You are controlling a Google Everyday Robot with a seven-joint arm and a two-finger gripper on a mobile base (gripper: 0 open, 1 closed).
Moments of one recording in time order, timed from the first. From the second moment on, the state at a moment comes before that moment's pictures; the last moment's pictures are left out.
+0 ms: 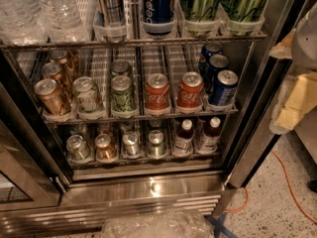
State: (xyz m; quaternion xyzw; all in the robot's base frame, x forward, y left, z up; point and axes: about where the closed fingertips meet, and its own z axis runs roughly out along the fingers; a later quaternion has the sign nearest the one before) arm 0.438 -0.217 0.976 -0.60 0.78 -0.03 0.16
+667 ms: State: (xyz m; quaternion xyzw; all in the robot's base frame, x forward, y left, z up) arm 0.437 -0.214 0.977 -0.60 0.78 -0.04 0.17
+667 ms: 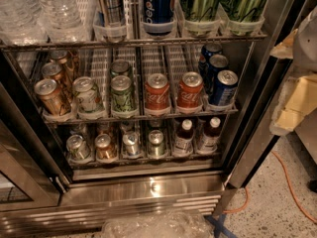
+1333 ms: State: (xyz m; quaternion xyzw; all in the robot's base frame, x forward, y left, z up) arm 0.422 -0.192 0.953 -0.60 0.77 0.00 0.22
